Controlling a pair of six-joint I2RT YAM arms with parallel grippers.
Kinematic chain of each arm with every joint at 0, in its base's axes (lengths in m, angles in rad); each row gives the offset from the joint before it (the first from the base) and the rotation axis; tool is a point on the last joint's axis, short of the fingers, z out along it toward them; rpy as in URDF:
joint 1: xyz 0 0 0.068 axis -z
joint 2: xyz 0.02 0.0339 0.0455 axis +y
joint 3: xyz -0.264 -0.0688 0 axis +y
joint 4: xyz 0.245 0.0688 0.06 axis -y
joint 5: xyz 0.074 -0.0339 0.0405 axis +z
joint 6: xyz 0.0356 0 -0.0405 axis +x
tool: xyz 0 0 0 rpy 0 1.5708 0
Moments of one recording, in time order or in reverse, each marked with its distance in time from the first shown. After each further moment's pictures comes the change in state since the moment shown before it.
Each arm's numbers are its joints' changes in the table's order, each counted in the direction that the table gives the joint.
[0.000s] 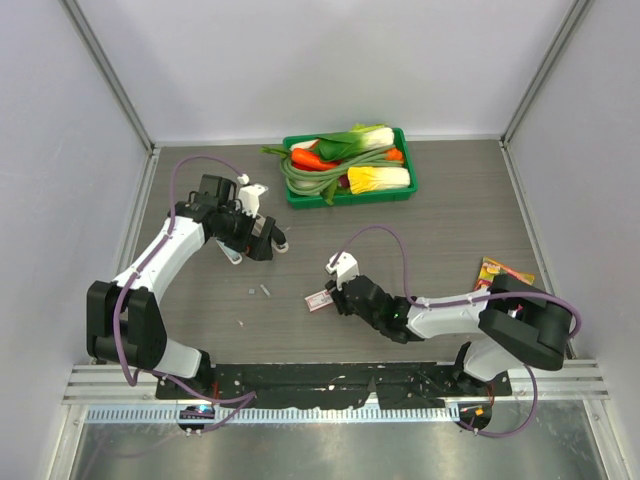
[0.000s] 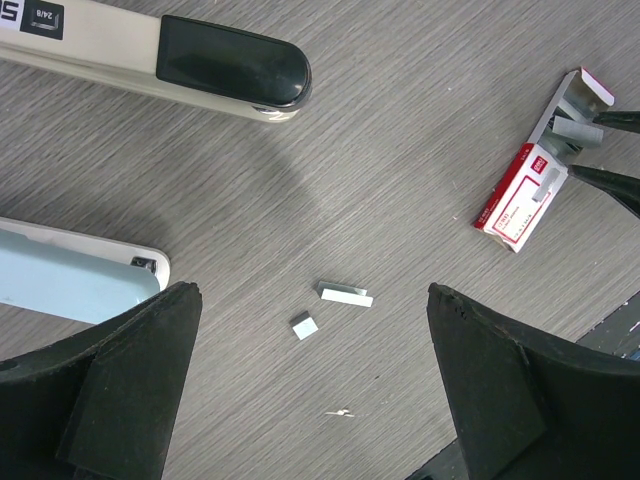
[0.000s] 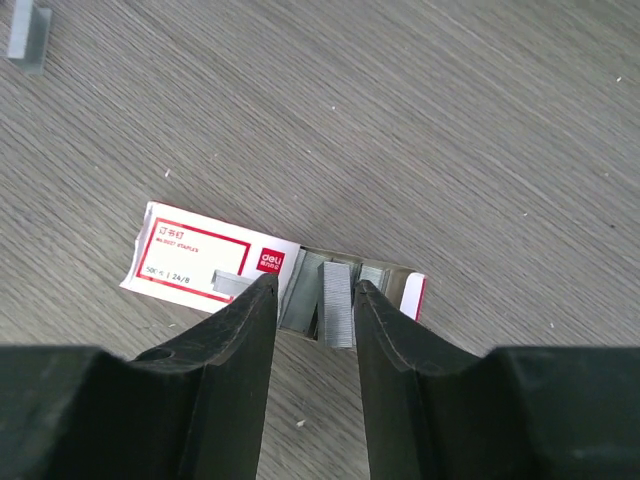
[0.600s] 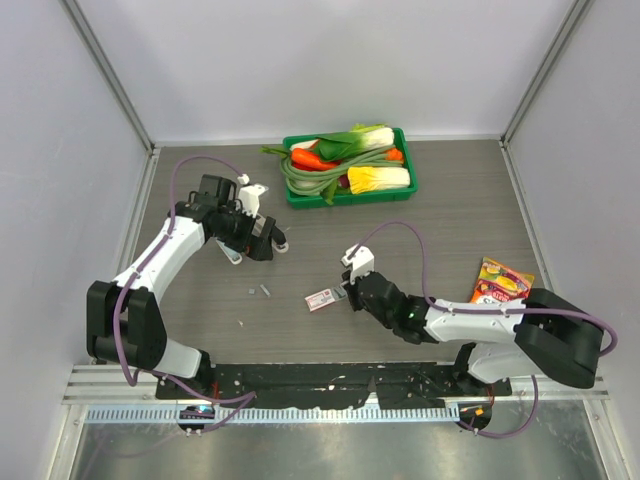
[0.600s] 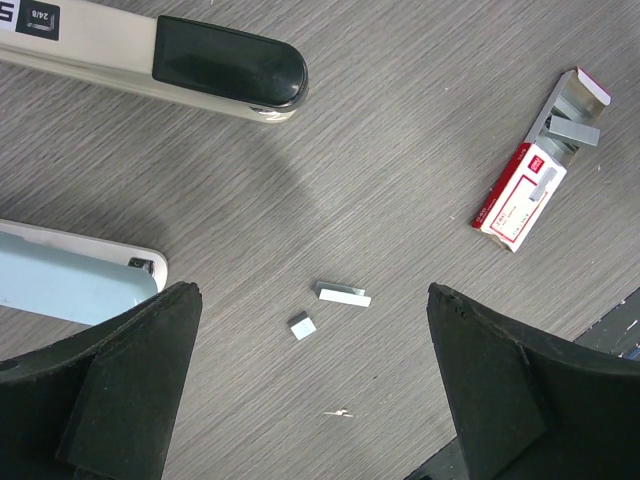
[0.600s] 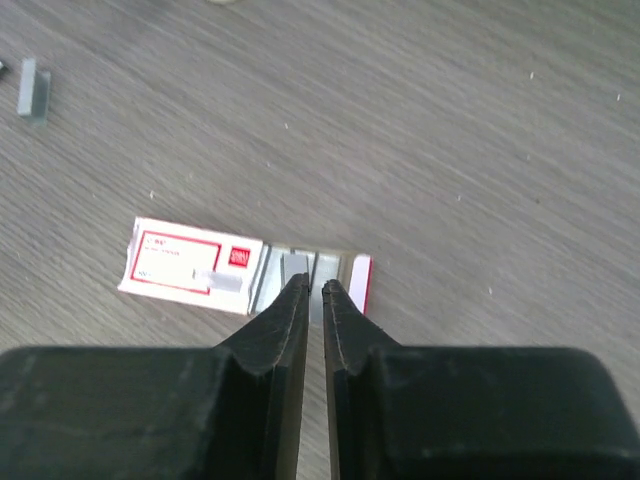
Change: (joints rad) left arm 0.000 0.000 0.000 0.000 -0.006 0.000; right arm 0.027 -0.181 0.022 -0.083 -0.035 0.046
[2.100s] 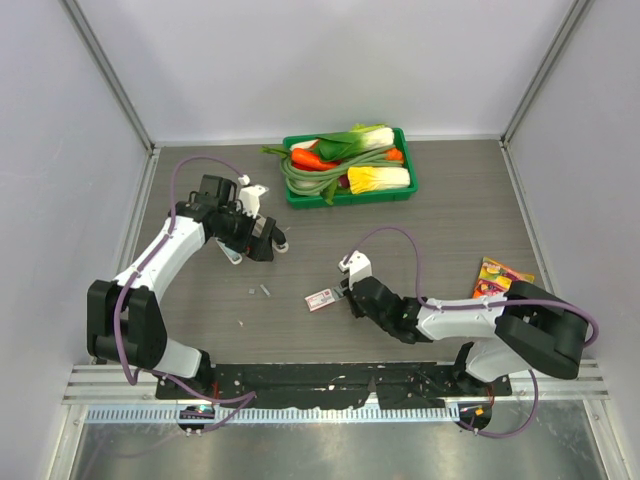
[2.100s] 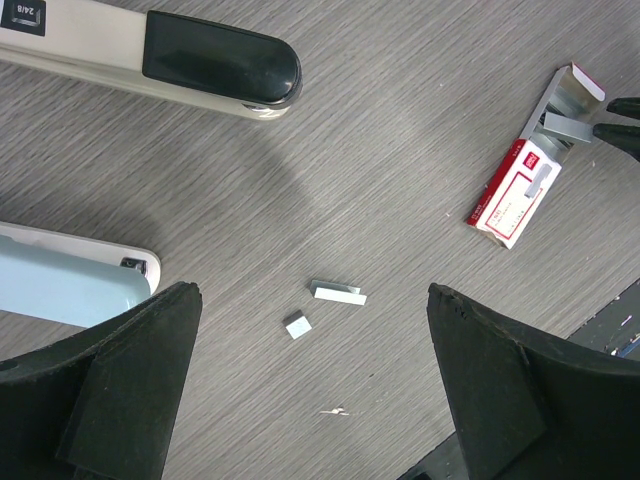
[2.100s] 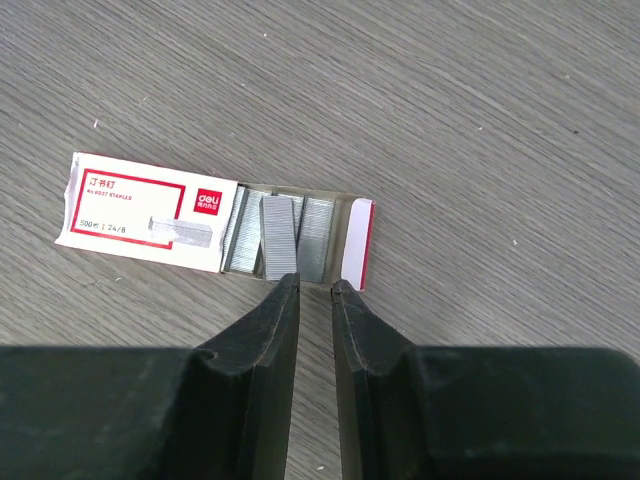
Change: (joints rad) left arm 0.000 0.005 0.000 -0.006 -0.011 0.000; right arm 0.001 0.075 0.024 -0.062 0.011 0.055
